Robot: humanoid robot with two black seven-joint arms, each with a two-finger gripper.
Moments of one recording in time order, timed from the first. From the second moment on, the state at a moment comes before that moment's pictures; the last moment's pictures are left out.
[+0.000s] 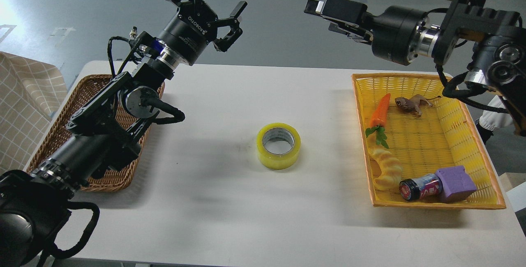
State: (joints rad) left arm -0.75 0.22 -0.96 -0.96 0.29 -0.49 -0.30; right arm 0.84 -0.46 0.97 1.43 -1.19 0.49 -0.07
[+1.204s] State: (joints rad) left arm -0.74 0.24 -0.96 -0.96 0.30 -0.49 -0.30; right arm 0.63 -0.11 1.45 1.06 -0.27 0.49 -0.03
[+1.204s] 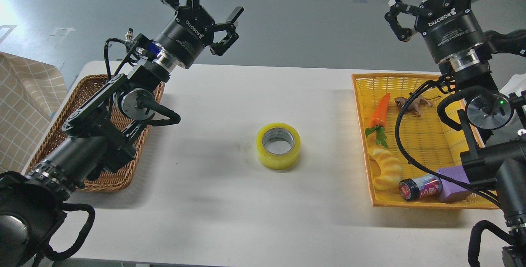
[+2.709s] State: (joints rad) left arm -0.76 0.26 -0.94 -1.01 0.87 -0.49 -0.31; right arm 0.58 -0.04 1.45 1.08 -0.25 0.49 -0.02
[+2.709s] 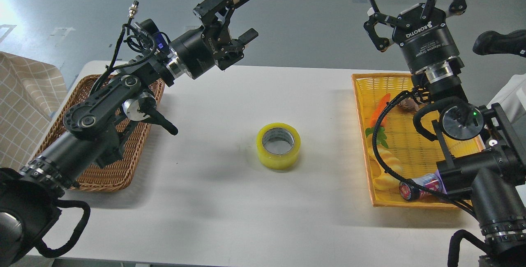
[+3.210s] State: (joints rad) left arm -0.80 0.38 -0.77 -1.15 1.24 -0.40 -0.32; right arm 0.57 -0.03 1.44 1.07 -0.25 0.49 -0.02
